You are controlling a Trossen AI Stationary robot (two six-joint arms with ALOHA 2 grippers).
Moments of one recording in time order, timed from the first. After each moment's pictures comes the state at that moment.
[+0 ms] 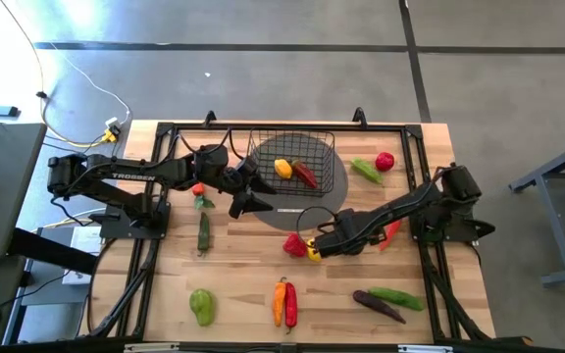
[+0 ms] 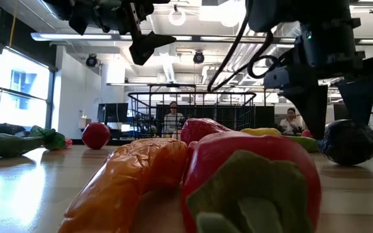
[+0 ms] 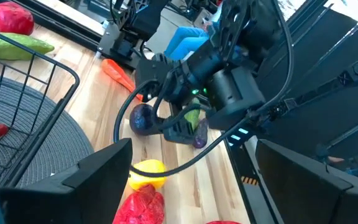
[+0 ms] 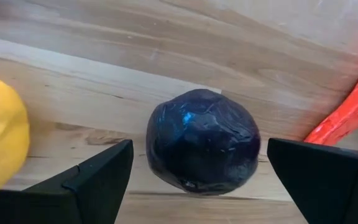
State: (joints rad) left arm 0.31 1.28 0.74 0.26 0.47 -0.47; right arm 0.32 1.80 1.20 -1.13 0.04 1.64
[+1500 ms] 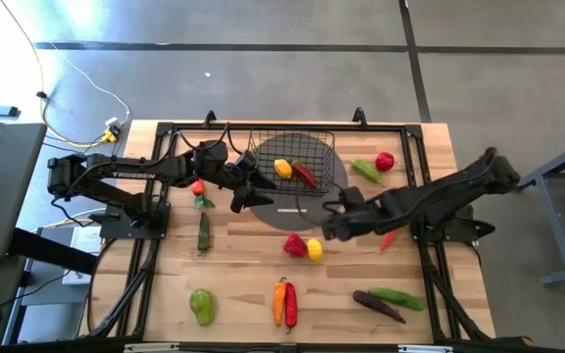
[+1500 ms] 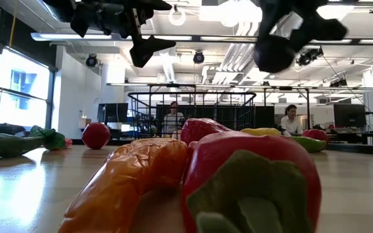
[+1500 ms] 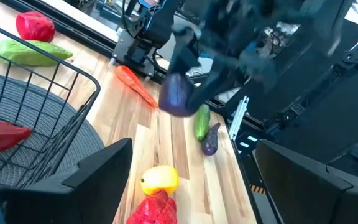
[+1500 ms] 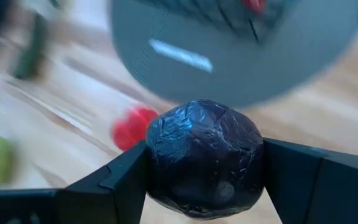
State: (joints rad) left arm 0.35 1.28 0.74 0.26 0.47 -0.47; right arm 0.30 1.42 1.20 -0.90 0.38 1.42
